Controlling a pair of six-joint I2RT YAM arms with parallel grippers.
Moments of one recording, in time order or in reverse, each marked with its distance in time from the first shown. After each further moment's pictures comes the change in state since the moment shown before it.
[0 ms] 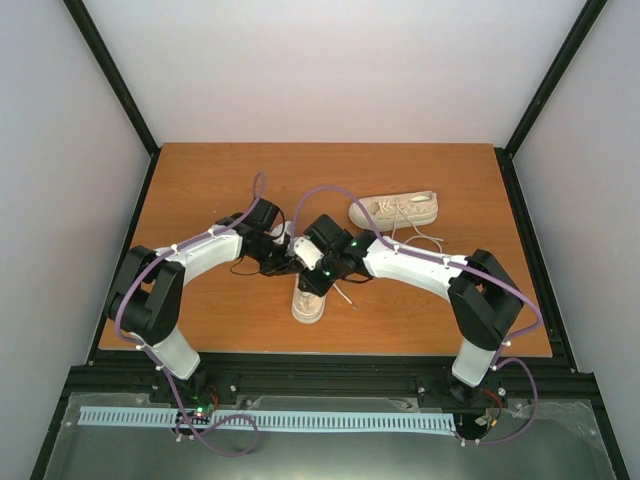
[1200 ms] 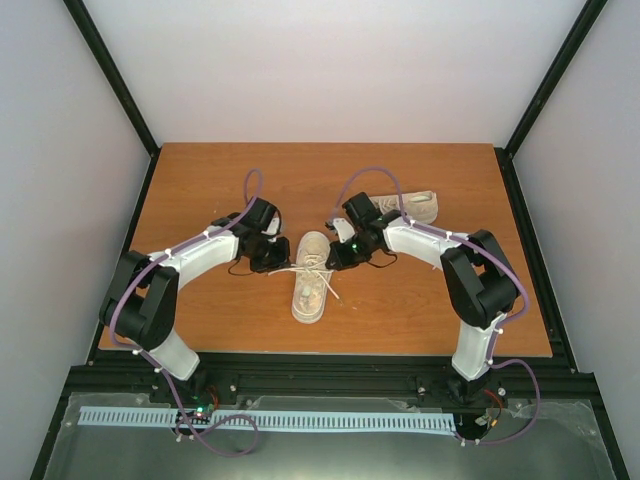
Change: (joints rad) left arm 0.008 -0.040 -0.005 -0.031 -0.234 0.000; right arm -0.294 0.106 -0.008 0.024 -0.196 0.234
